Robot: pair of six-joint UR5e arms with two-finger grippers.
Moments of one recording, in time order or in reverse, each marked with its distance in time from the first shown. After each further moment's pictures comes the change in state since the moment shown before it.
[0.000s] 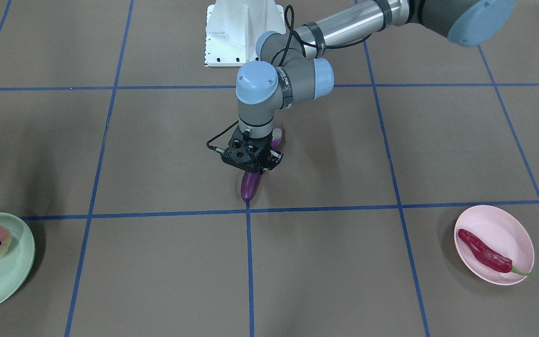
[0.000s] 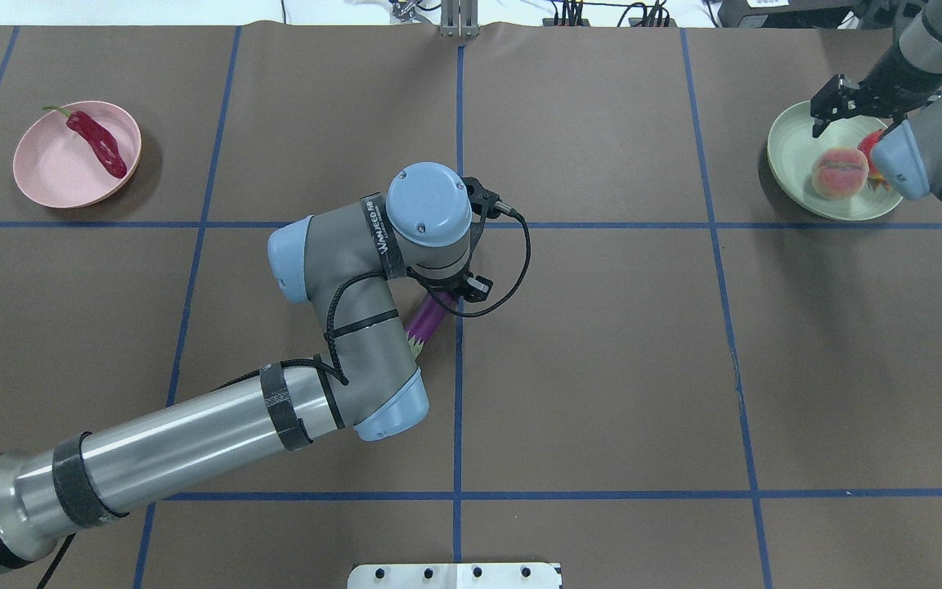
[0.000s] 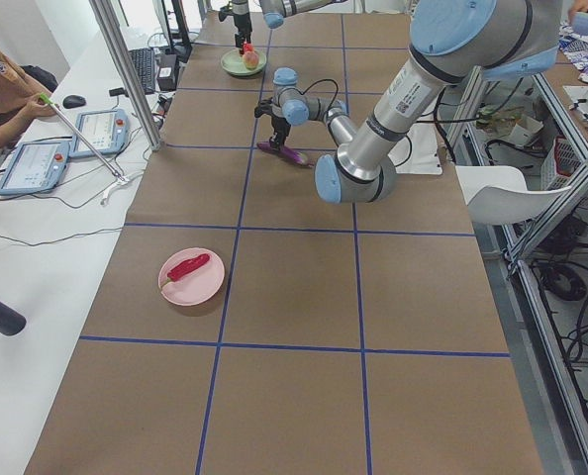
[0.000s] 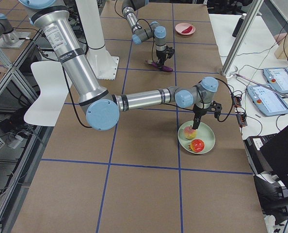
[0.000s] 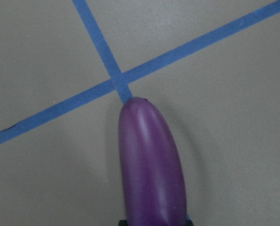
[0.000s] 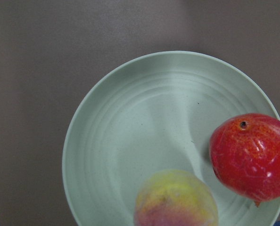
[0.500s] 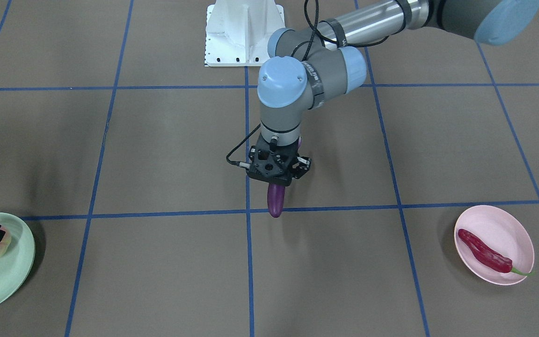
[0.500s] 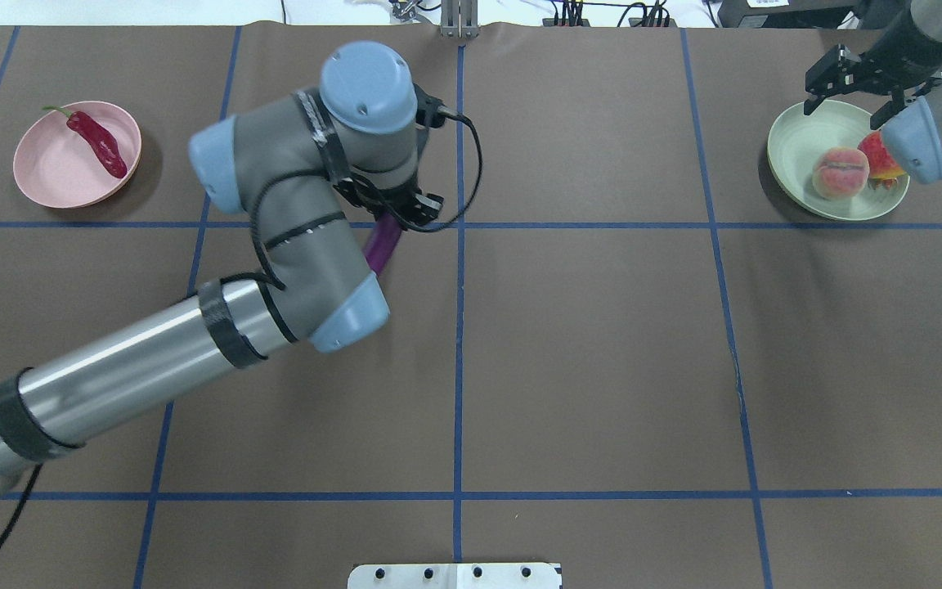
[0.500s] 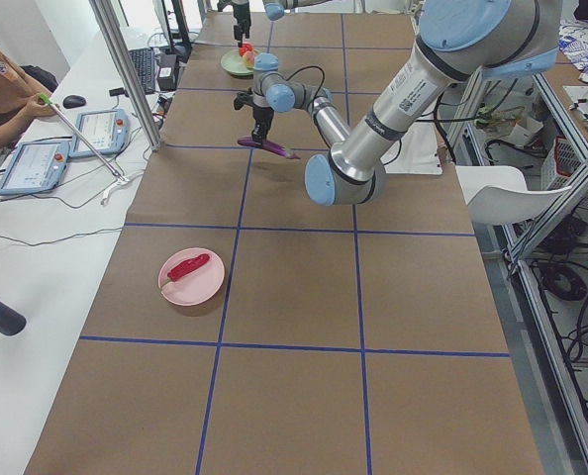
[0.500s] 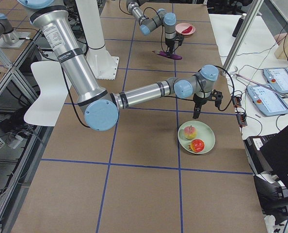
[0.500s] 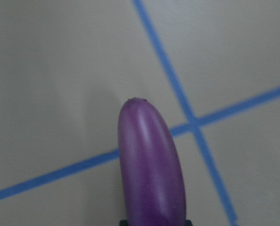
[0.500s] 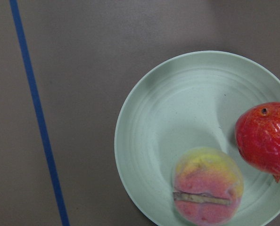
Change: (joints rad) left arm -0.206 0.050 -0.116 0.201 -0.113 -0.002; right arm 0.010 -0.009 0.133 -0.048 0.034 0.010
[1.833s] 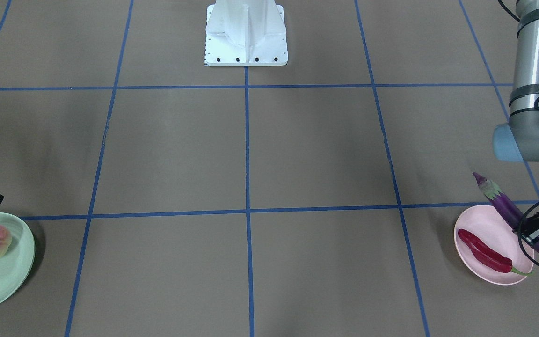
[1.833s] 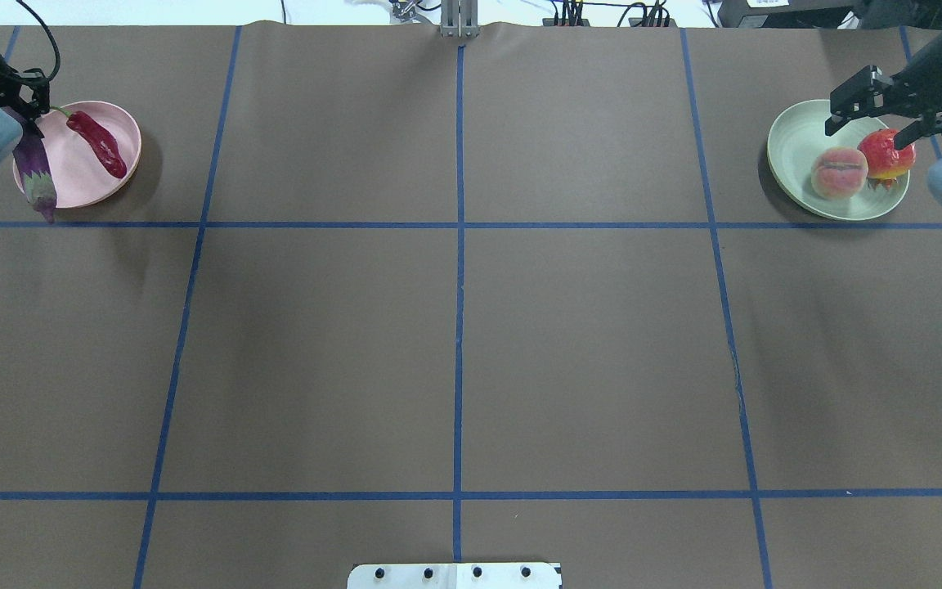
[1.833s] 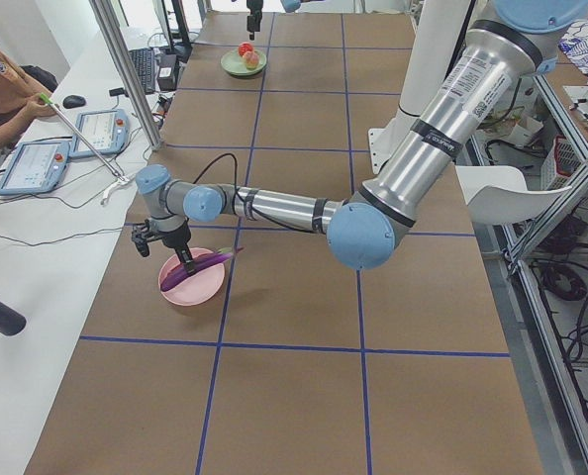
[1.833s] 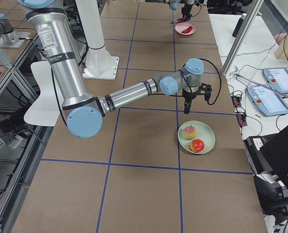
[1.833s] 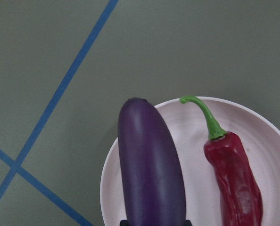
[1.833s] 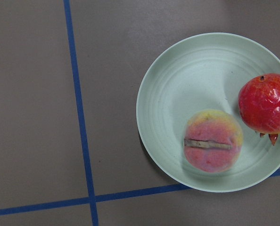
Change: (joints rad) left arm -0.501 0.295 0.336 -0.142 -0.244 -0.191; right arm -0.002 -0.145 0.225 -0.010 0.000 0.007
